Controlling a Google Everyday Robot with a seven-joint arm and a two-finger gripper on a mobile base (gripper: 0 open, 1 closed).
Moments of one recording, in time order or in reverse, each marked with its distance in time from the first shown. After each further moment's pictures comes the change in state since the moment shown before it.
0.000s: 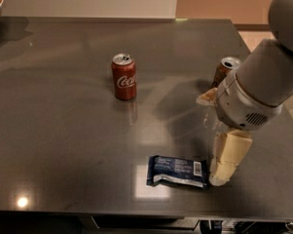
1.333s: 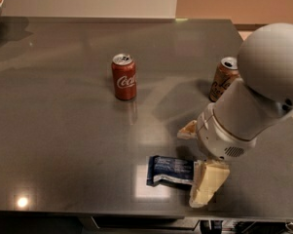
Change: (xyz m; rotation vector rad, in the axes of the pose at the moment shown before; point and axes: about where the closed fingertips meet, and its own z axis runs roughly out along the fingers) arm -0.015 0.038 0.055 -0.084 -0.037 -0.055
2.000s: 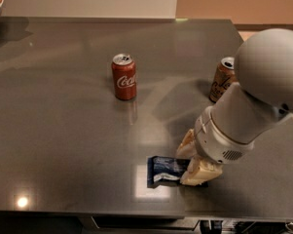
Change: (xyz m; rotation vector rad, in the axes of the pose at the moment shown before) arm -0.001 0.004 0.007 -0.009 0.000 -0.015
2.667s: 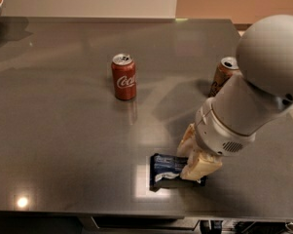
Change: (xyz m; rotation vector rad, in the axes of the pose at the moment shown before) arm -0.005 -0.009 -0.015 0.034 0.003 0.021
